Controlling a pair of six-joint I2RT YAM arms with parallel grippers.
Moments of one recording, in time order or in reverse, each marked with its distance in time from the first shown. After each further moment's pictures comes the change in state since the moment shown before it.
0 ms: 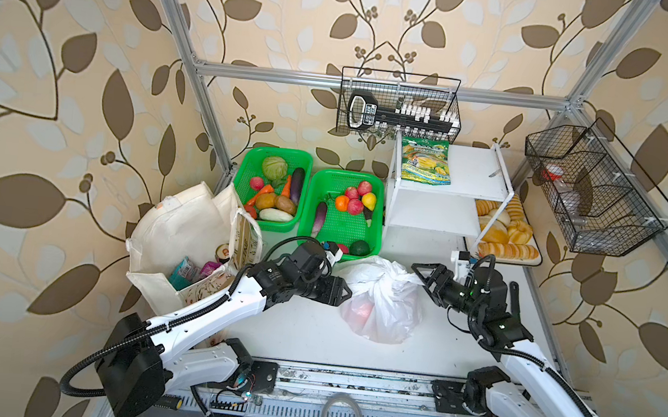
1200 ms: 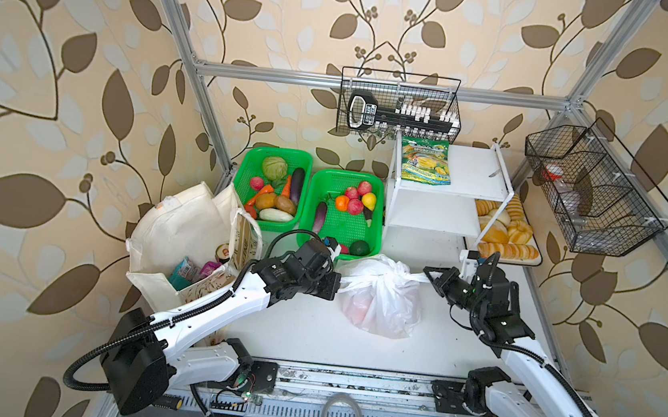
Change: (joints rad) left arm -0.009 0.023 0.043 -0.051 -0.196 -0.003; right arm -0.090 0.038 0.008 -0.064 0.093 -0.082
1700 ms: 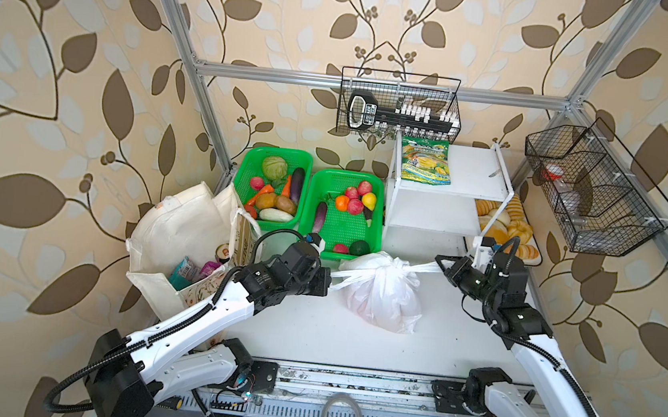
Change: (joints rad) left arm 0.035 -0.141 -0.031 -0.027 -0.065 -0.130; right arm -0.080 -0.061 0.189 -0.191 -0.004 -0.160
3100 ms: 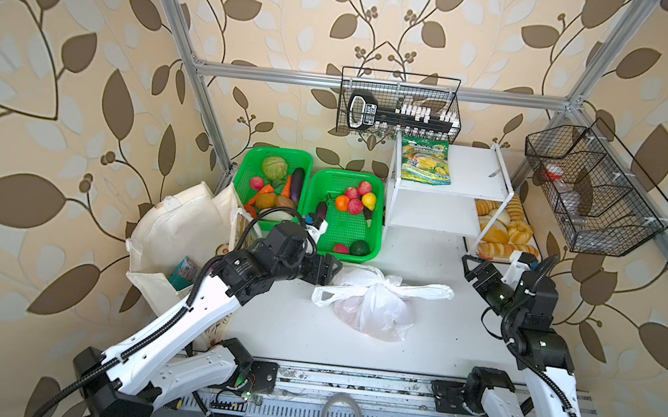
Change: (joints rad) left arm -0.018 0.048 0.275 -0.135 0.077 0.344; right arm -0.182 -0.203 0.013 -0.223 0.133 -0.115
